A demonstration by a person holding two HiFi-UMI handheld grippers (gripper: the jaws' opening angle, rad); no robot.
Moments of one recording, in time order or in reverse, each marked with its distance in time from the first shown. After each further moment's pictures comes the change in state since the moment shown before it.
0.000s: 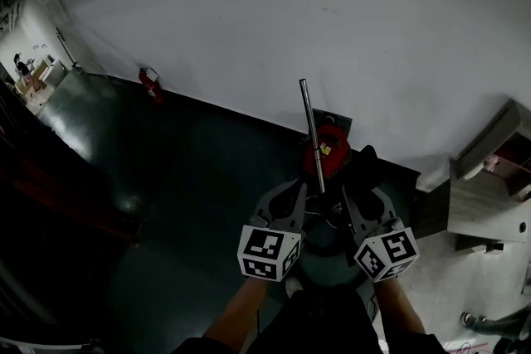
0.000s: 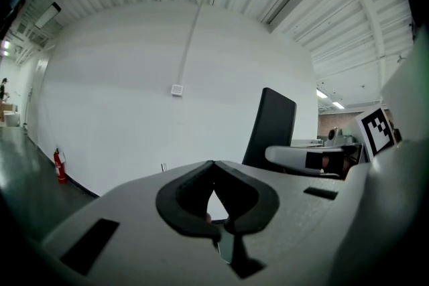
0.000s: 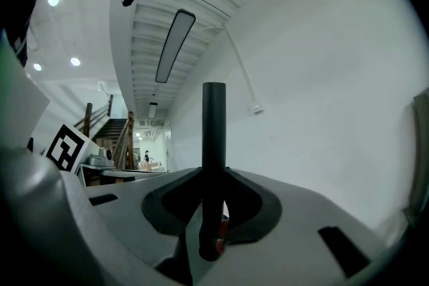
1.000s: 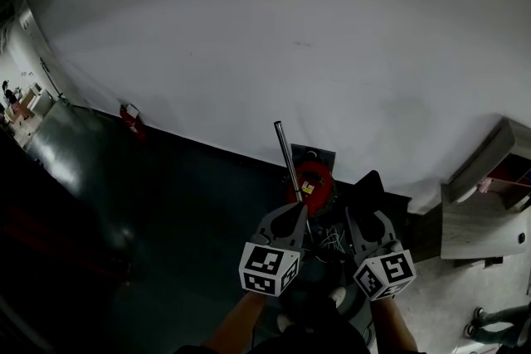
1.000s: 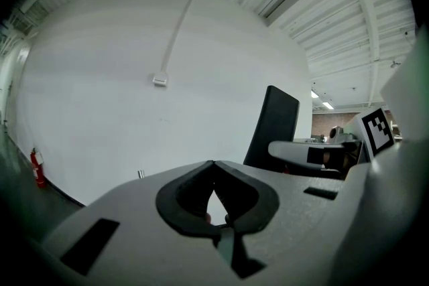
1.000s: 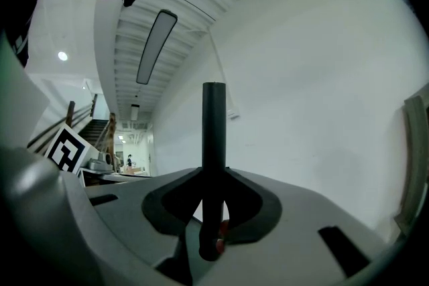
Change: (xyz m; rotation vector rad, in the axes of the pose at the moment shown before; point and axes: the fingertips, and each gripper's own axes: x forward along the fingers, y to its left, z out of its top) left arm 0.139 -0.006 0.014 0.010 0.023 -0.105; right arm 0.044 -0.126 0.021 0.006 -0.048 -0.123
